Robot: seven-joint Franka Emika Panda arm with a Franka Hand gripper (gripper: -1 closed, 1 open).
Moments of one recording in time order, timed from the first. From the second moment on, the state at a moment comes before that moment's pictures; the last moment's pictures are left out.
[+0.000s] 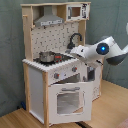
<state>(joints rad) -1.01 0.17 2.19 -2.11 -1.21 1.70 0.28</state>
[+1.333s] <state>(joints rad) -1.01 0.46 2.09 -2.27 -1.14 1.85 0.09</state>
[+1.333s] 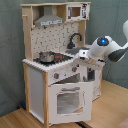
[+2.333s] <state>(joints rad) -0.97 0.54 1.94 -2.28 -1.06 2.02 -0.11</state>
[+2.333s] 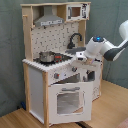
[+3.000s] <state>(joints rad) -0.89 0.55 1.80 -2.28 -1.04 2.14 -0.19</state>
